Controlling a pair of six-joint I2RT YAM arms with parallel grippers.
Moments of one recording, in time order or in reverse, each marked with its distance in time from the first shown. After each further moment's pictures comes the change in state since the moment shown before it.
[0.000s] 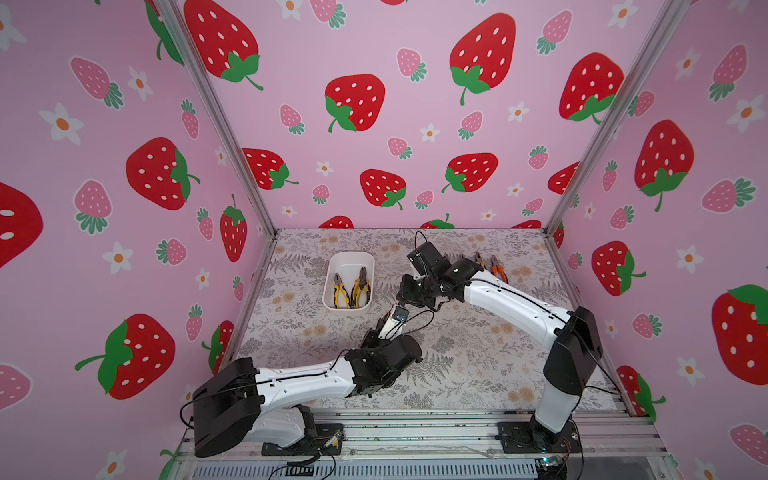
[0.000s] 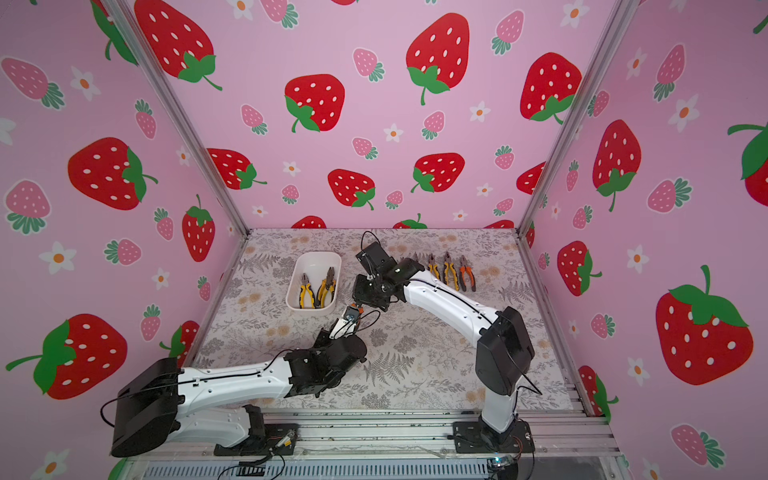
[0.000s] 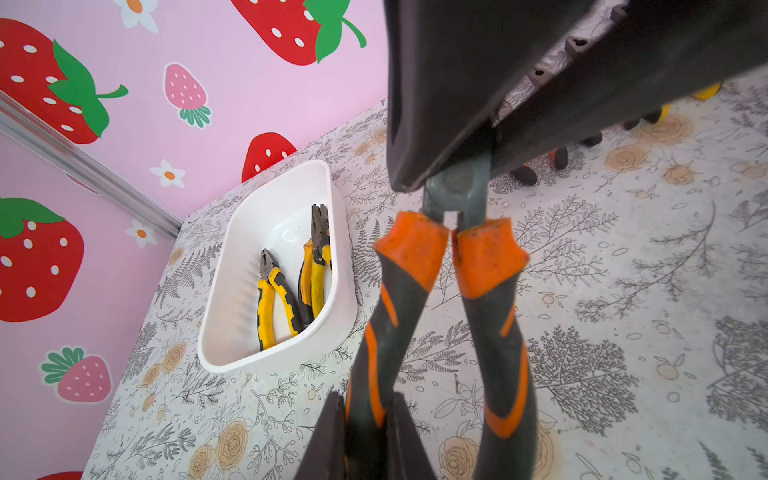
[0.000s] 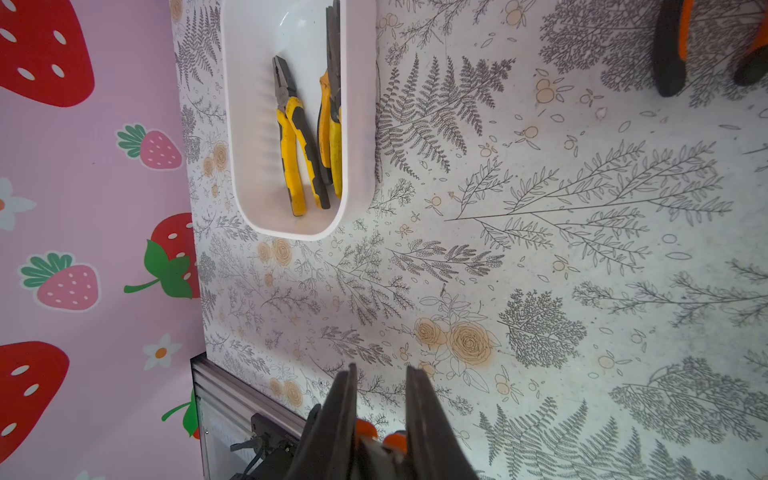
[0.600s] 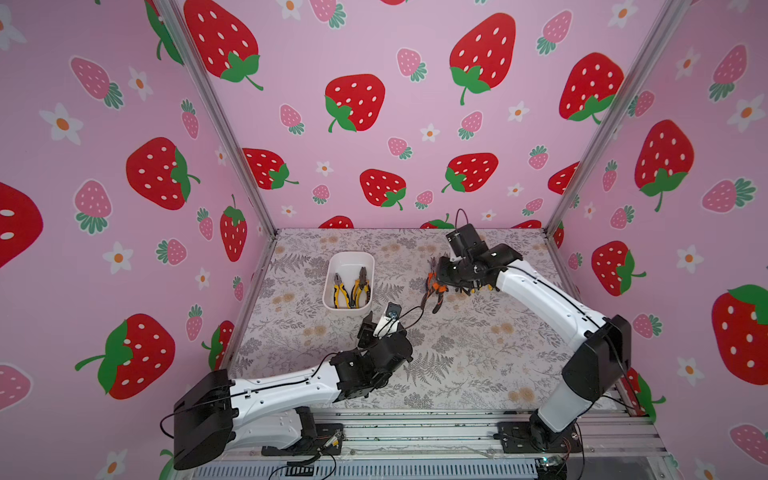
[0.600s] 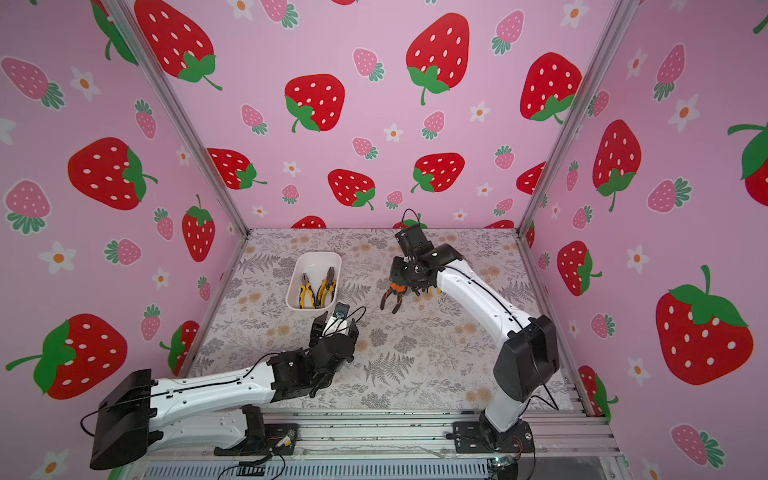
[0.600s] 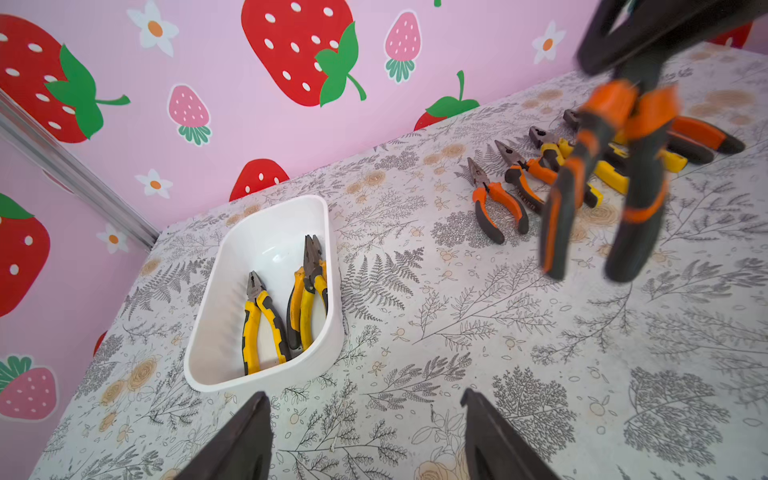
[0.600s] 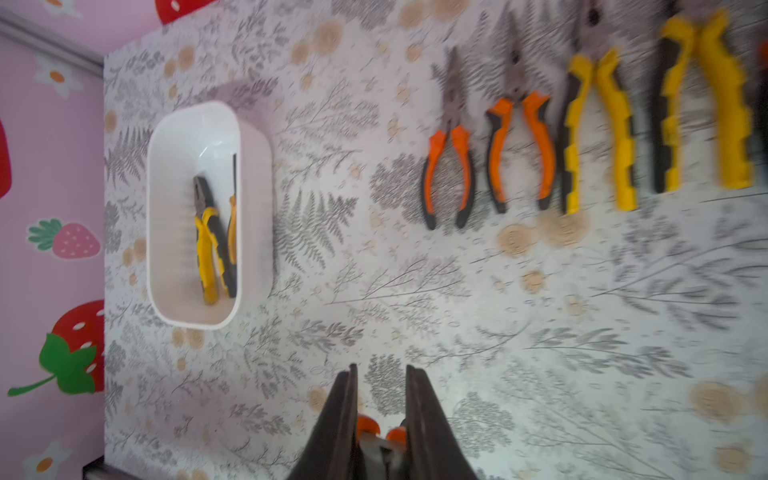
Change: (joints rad) left arm 0.034 -0.133 -0.029 0.064 0.051 -0.022; right arm -0.276 -0.150 -0.022 -0.116 0.177 -0.251
